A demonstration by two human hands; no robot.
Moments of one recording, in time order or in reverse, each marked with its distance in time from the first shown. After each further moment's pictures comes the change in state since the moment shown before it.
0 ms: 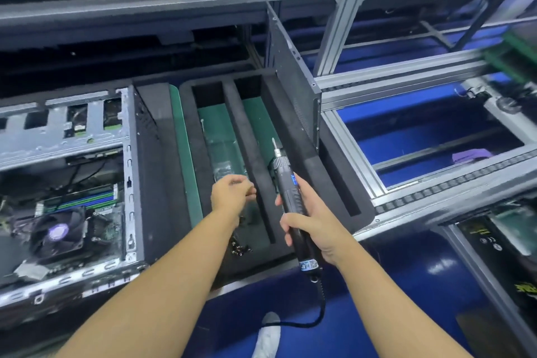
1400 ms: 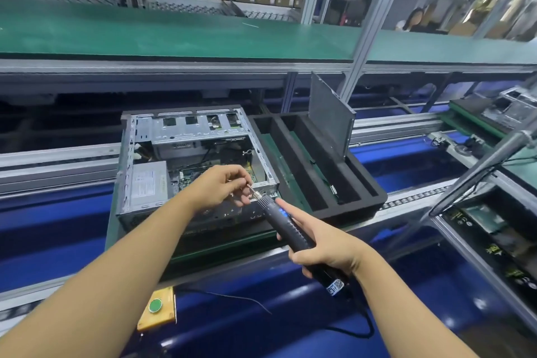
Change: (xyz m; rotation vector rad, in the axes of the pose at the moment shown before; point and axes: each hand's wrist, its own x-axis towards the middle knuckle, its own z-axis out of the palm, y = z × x) left_hand -0.170 0.075 -0.347 0.420 -0.703 0.574; right_hand -0.176 -0.014 0.272 -0.388 -0.238 0.063
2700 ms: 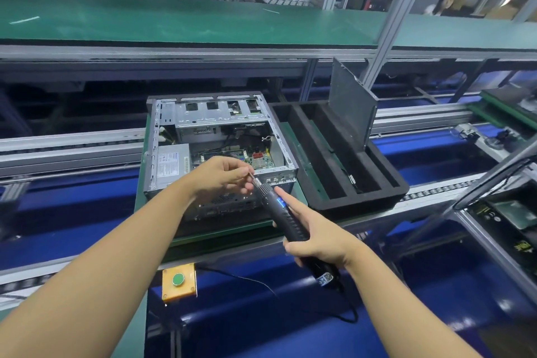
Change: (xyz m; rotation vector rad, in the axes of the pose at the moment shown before) left_hand -0.029 -0.020 -0.027 -0.322 -0.069 -0.139; right_hand 0.020 0.007 0.041 -0.079 -0.003 -0.096
